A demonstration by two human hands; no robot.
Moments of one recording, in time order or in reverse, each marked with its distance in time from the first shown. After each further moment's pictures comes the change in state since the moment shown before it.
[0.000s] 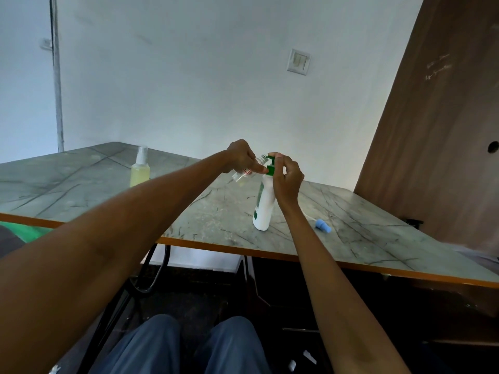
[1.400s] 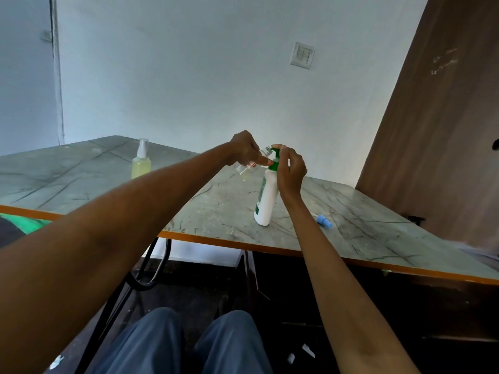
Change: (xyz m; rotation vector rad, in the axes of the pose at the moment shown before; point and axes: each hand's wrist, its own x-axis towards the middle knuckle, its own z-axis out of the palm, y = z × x) left_hand 0.001 0.005 -0.001 -0.019 0.005 0.016; right_hand 0.004 -0.008 0.001 0.041 -0.020 0.107
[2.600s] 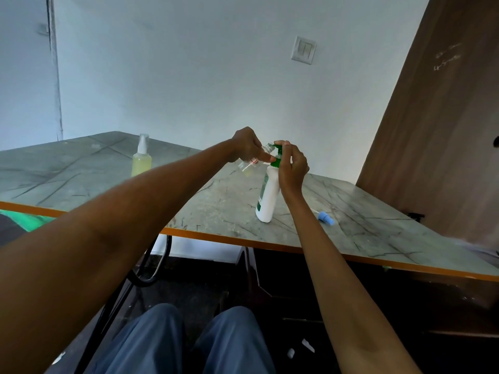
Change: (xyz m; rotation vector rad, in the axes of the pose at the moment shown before) left_hand -0.001 0.000 0.002 -0.003 0.010 0.009; right_hand -0.001 0.003 0.002 -0.002 0.020 0.022
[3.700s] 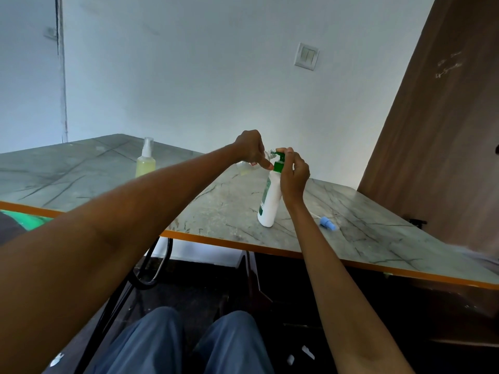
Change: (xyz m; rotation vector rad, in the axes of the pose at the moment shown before) left_hand -0.001 0.006 -0.004 0.234 0.038 0.083; right_hand 0.000 0.006 0.002 0.040 0.007 -0.026
